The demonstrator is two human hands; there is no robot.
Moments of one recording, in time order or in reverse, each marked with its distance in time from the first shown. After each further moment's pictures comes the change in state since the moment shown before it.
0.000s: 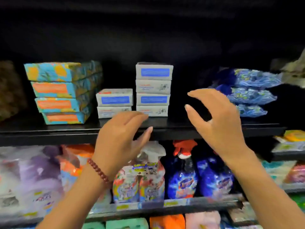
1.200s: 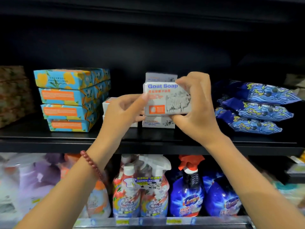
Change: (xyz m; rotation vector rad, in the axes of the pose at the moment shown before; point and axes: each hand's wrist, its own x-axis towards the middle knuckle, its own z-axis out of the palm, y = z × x) left_hand 0.059 -0.024 0.002 -1.068 -0.028 -0.646; right_hand 0.057 -0.003 0.055 0.261 0.047 -0.181
